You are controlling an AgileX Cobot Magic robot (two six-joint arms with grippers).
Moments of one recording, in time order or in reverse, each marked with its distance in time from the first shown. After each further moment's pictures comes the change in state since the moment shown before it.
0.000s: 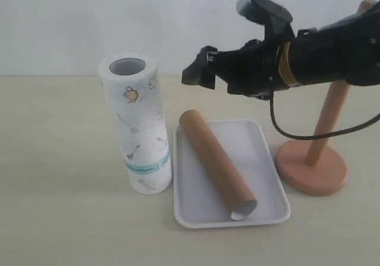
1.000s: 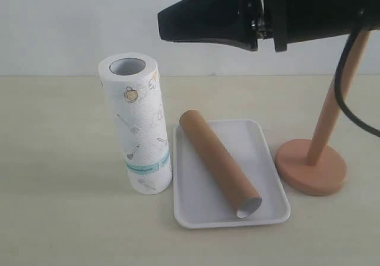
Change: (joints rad) left arm 0.000 0.000 0.000 0.000 0.000 0.000; right arm 0.000 -0.366 0.000 -0.010 -0.586 -0.004
